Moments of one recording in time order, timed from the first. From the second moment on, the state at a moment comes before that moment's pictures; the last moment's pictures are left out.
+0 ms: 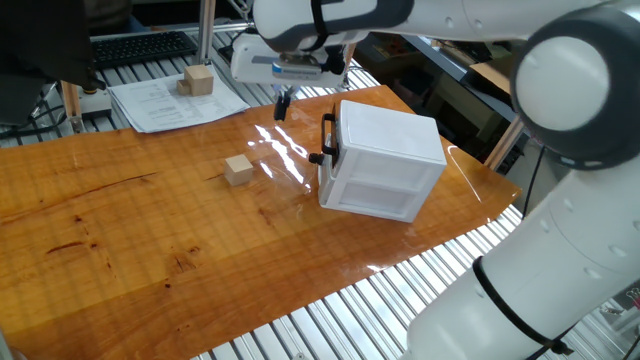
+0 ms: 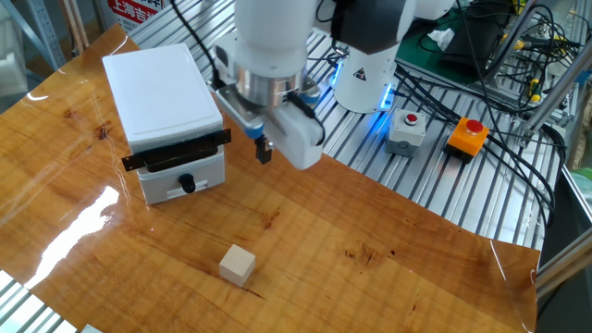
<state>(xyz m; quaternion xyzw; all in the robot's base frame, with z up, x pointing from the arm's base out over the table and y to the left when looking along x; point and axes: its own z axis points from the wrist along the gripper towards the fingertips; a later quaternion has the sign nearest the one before) 0.522 -0.001 0.301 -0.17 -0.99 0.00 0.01</state>
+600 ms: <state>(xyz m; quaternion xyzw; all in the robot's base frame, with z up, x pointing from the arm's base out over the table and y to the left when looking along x) 0.545 -0.017 0.304 -0.18 -0.98 0.00 0.02</state>
